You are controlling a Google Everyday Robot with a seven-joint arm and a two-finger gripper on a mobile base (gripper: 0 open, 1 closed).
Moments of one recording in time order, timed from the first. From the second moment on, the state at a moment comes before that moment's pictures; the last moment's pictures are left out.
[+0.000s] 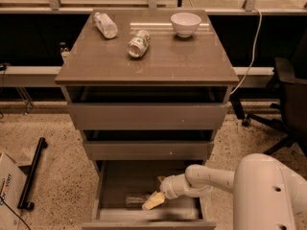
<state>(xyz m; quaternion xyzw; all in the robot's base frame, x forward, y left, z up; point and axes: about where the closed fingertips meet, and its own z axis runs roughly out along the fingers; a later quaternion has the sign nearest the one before) 0.533 -0.005 0.262 -0.42 0.80 0.36 0.24</state>
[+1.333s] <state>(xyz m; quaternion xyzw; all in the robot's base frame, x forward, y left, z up) 0.560 0.054 0.182 -0.43 0.79 0.34 0.28</state>
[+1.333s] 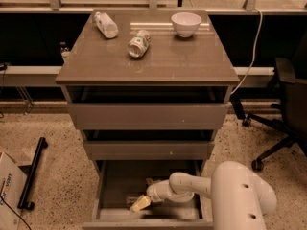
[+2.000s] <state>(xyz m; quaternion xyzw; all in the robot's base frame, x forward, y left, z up) 0.564 0.059 0.140 -0.41 0.80 0.34 0.27</state>
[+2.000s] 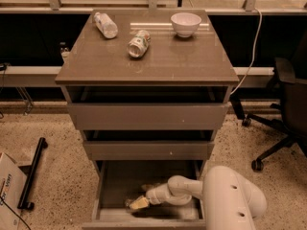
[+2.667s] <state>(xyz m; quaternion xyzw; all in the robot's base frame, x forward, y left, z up) 0.559 0.058 0.148 -0.41 0.80 0.35 0.28</state>
